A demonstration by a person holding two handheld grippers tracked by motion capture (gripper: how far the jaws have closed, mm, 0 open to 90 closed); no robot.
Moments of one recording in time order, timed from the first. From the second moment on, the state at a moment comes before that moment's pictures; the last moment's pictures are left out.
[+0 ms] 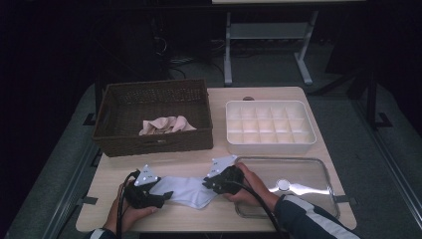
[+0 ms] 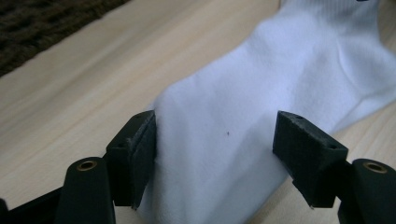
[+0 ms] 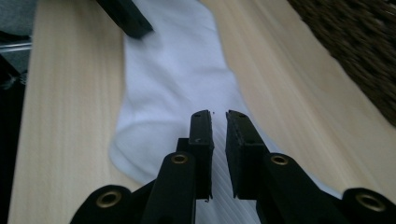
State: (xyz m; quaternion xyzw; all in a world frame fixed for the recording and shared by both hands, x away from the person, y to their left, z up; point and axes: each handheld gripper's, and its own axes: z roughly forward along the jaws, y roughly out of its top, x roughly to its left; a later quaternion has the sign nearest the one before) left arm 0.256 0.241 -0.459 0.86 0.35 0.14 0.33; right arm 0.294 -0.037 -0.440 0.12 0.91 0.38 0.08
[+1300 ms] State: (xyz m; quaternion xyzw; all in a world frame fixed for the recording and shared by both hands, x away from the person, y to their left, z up) left arm 0.274 0.256 -0.460 0.85 0.39 0.10 0.35; right arm 0.306 -0.027 -0.460 0.11 0.93 0.33 0.08
